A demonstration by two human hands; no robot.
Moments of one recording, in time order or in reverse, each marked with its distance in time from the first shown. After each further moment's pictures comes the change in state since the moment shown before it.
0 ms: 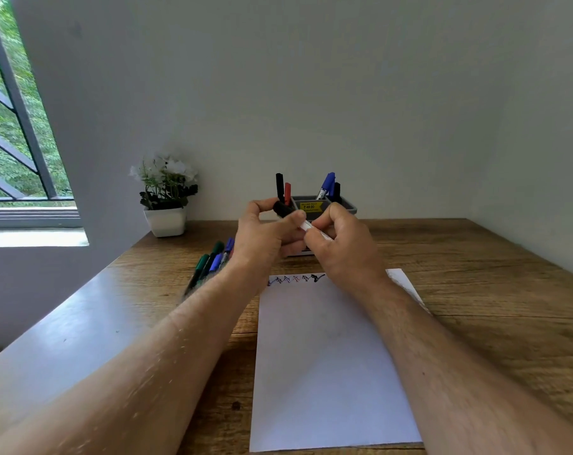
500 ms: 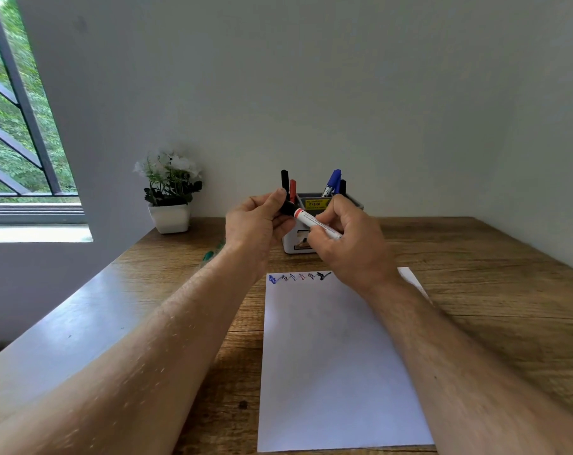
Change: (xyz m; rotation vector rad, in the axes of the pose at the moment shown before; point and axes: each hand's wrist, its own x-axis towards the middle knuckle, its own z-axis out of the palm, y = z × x) left_hand 0.020 0.006 -0.012 -0.132 0.123 -0.020; right_hand -0.001 0.001 0.000 0.013 0.012 -0.129
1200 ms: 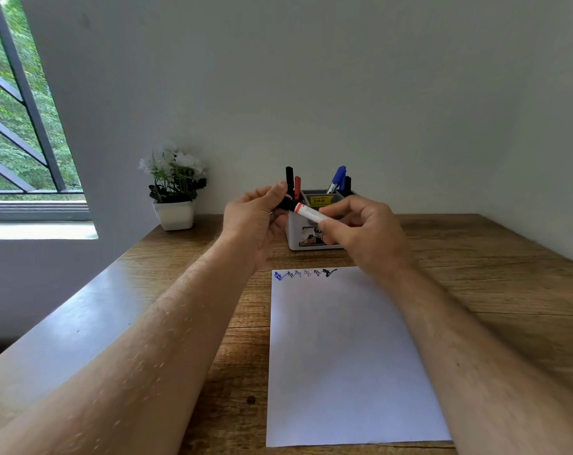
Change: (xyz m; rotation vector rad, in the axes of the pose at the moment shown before) left_hand 0.001 0.012 -0.005 -0.003 0.006 -0.044; right_hand 0.006 -0.001 -0.012 0.214 -0.032 0.202
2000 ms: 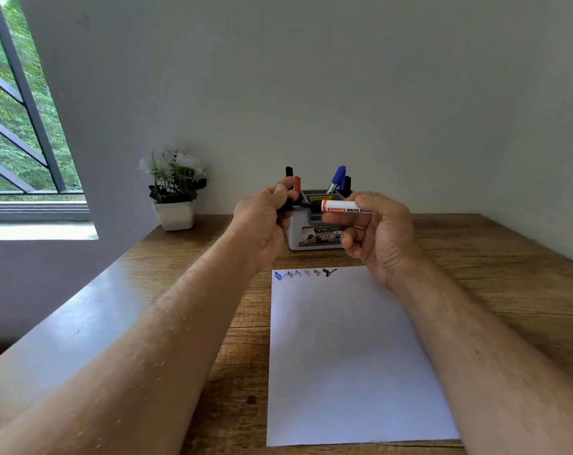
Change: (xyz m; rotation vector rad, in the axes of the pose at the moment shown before) left_hand -0.014 0.006 0.014 -0.051 -0.046 -0.094; right_hand 0.002 -0.012 -0.007 0.673 -0.032 0.285
